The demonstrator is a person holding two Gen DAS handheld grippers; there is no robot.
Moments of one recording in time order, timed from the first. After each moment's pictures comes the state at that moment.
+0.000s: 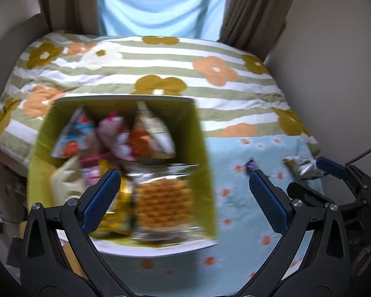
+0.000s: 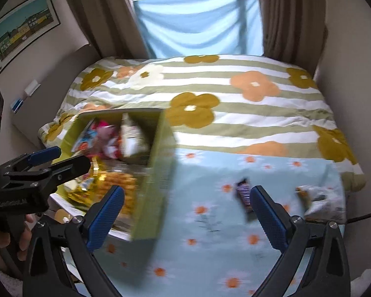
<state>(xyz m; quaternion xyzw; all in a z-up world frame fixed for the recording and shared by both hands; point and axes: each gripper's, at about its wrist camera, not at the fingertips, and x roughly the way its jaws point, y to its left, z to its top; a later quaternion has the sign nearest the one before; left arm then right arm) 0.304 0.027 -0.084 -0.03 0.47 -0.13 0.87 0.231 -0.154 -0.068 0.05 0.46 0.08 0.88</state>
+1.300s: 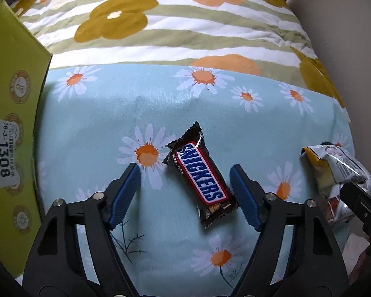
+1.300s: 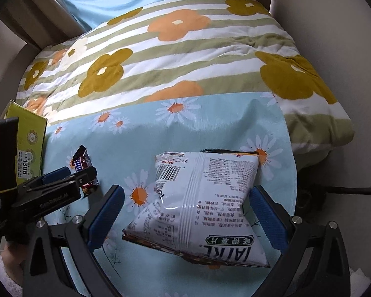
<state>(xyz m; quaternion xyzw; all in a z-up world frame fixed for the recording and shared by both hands) 0.372 -0.204 -0.295 -0.01 0.63 -0.07 0.78 0.275 -0.387 -0.216 0.11 0.59 0.00 0.80</state>
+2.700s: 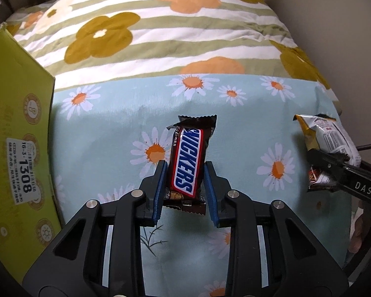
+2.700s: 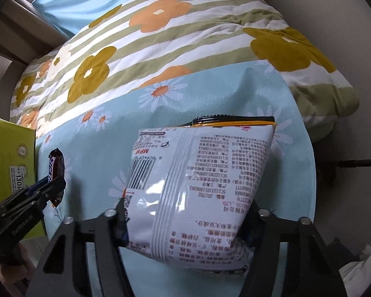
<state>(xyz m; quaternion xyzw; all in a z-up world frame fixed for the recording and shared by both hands) 0.359 -0.192 -0.268 0.03 0.60 -0.13 0.79 0.272 -0.393 -0.244 0.17 0.61 -0.03 0.78</state>
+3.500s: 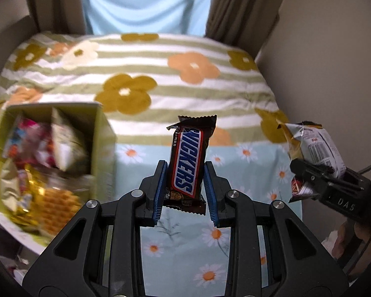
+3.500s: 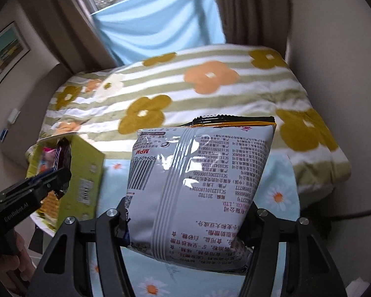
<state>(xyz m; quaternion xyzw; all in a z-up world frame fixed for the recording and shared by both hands) 0.324 -0.121 -0.097 -0.04 0.47 -0.12 0.87 0.261 -0.322 -0.085 0.10 0.48 0.05 0.87</state>
